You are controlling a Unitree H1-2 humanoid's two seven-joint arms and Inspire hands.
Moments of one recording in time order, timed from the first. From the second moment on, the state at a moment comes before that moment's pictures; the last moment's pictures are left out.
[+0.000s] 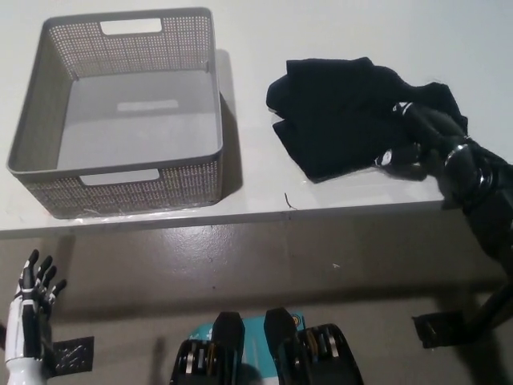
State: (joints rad) left_arm -0.02 0.10 0.28 0.13 -0.13 -0.18 0.01; right_arm -1.03 -0.28 0.21 1.22 -0.59 -0.15 -0.04
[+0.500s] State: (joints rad) left_arm -0.02 0.10 0.28 0.12 -0.13 -0.16 0.01; right_arm -1.08 -0.23 0.08 1.21 -0.46 -0.22 -0.20
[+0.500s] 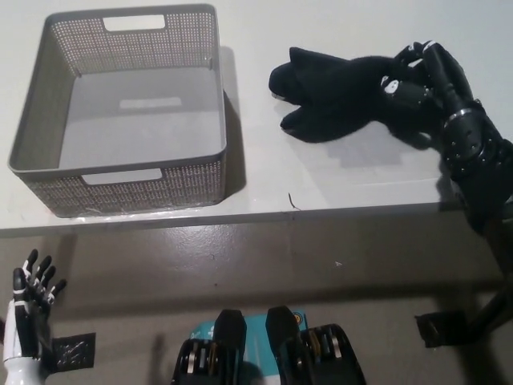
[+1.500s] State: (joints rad) left_arm 0.00 0.13 0.24 0.10 -0.10 -0.09 0.01; right_arm -1.32 0.04 0.09 0.97 -0.37 -0.28 -0.28
